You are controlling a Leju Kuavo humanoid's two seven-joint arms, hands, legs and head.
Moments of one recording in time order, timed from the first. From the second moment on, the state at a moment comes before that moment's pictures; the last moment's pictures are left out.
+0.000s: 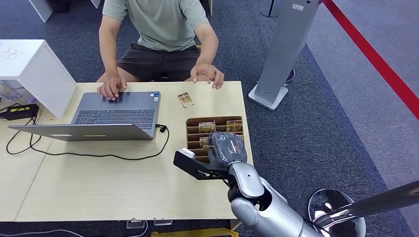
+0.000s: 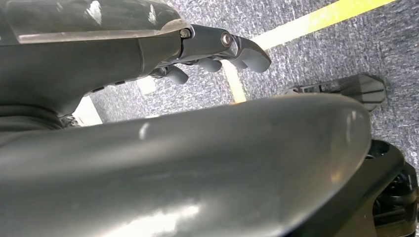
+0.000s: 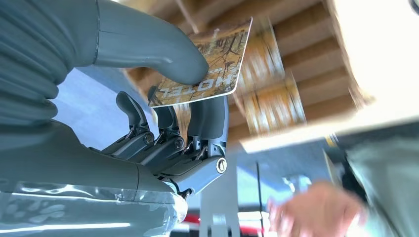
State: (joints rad) left arm -0.11 0.05 -1.23 -0.22 1.14 0.05 0.13; right arm -0.42 -0.08 0.76 -1.54 1.00 0.02 0.69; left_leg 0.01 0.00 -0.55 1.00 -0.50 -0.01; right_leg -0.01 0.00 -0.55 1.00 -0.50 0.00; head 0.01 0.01
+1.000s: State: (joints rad) left arm -0.17 0.04 -1.29 -0.22 1.08 0.01 0.18; right arm -0.88 0.12 0.77 -0.86 0.89 -0.22 0.46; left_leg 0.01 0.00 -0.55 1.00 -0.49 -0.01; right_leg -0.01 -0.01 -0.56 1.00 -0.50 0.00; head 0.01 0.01
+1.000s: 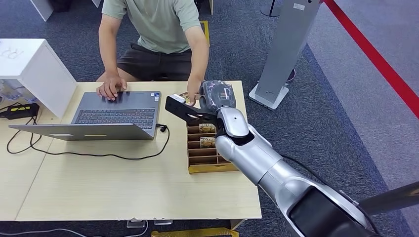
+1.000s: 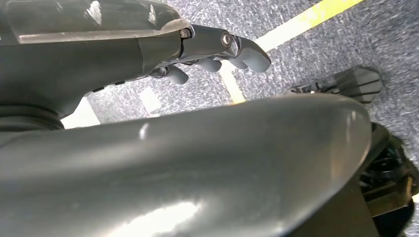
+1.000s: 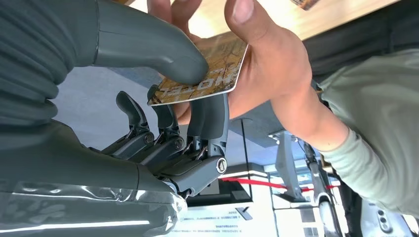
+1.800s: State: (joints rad) left arm -0.17 0.05 -1.31 -0.21 1.10 0.01 0.14; right arm -0.87 0.09 0.74 -0.85 0.86 -0.25 0.46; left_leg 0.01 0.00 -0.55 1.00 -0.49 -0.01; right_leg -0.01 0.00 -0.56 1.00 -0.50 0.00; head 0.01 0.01
